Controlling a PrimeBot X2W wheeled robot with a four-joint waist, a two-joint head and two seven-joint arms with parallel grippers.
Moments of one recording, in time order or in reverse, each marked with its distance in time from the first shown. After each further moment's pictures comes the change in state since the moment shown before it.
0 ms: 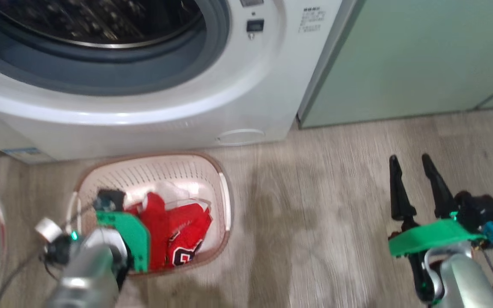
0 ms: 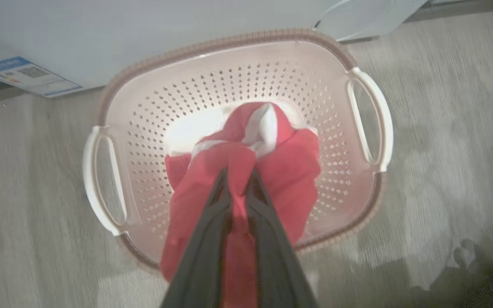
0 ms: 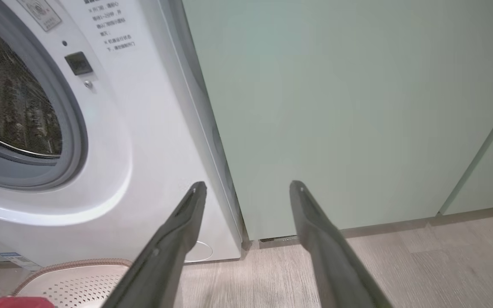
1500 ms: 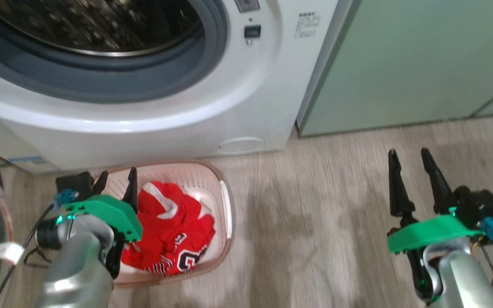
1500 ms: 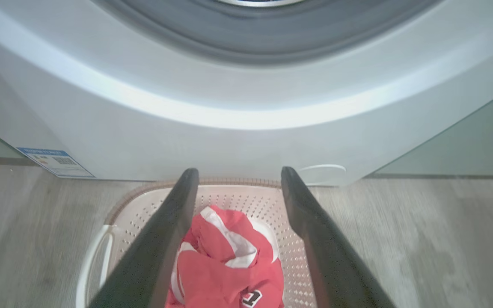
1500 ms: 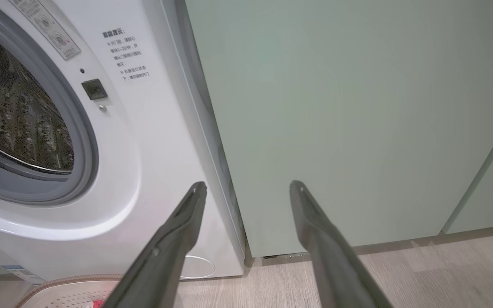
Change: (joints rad) left arm 0.039 0.034 0.109 -0.239 -0.156 -0.027 -0.186; right arm -0.043 0.002 0.001 0.004 -0.008 0.000 0.000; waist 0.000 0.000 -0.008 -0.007
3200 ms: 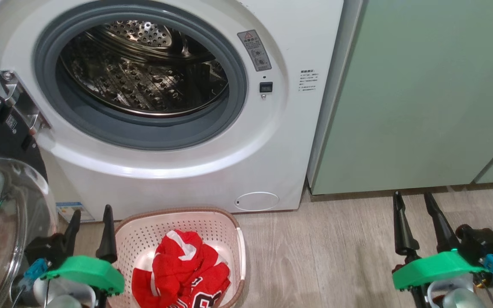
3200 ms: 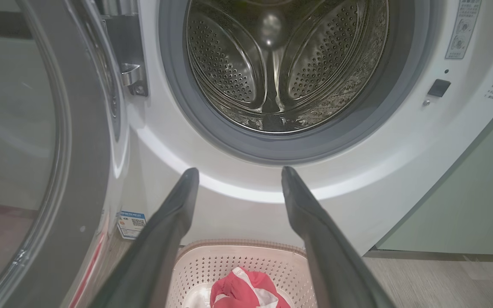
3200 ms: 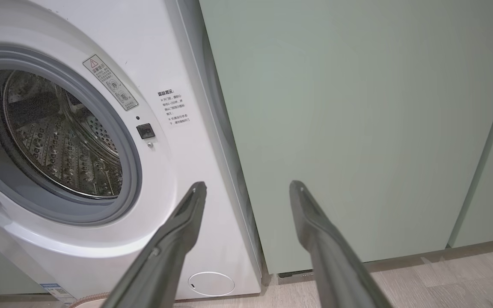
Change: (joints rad) left arm 0.461 -0.013 0.246 -0.594 0.132 -0.001 -0.002; right arm 0.154 0.008 -0.021 -0.001 0.031 0.000 0.000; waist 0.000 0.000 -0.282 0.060
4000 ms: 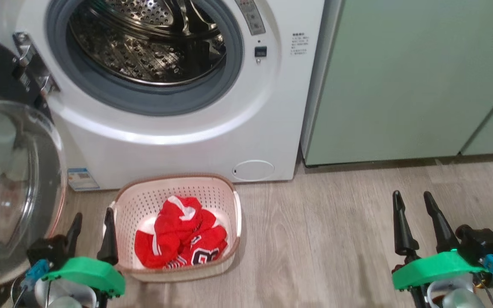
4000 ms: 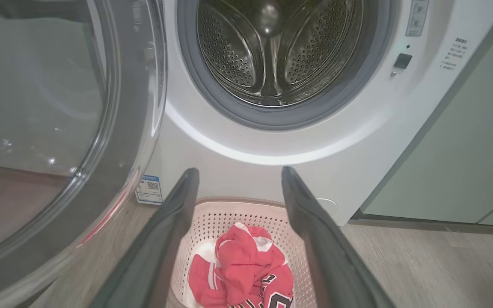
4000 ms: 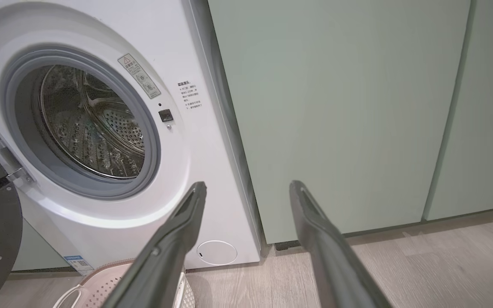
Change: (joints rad) left arm -0.004 0.002 -0.004 0.022 0.002 0.000 0.000; right arm 0.000 0.001 0.001 0.000 0.004 0.000 0.000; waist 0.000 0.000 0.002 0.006
